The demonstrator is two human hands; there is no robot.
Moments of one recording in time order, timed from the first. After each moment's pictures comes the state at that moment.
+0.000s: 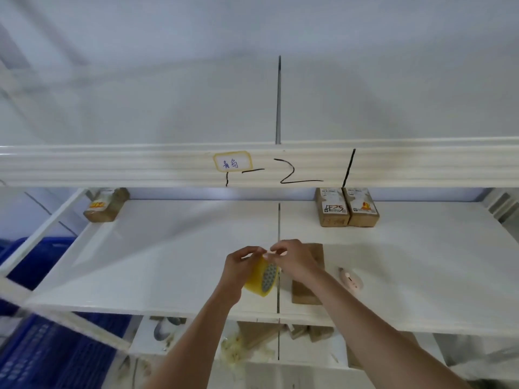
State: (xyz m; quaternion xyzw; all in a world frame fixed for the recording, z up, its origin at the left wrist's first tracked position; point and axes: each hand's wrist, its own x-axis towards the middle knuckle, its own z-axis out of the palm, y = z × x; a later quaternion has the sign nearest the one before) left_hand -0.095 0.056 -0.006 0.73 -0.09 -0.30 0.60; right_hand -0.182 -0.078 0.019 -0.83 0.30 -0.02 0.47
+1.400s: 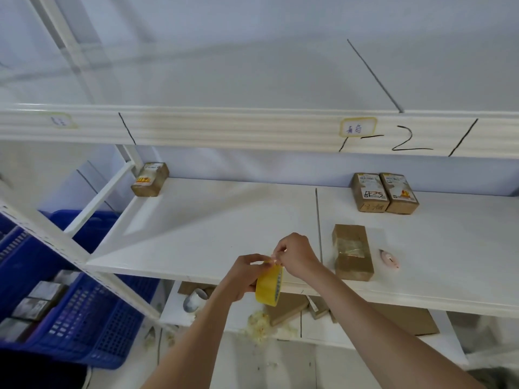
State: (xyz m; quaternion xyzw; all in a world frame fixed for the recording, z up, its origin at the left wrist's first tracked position) left_hand -0.067 0.190 -0.019 0.71 -0.06 -0.45 0.53; right_hand -0.144 0.047 0.022 -0.88 0.28 0.00 0.40
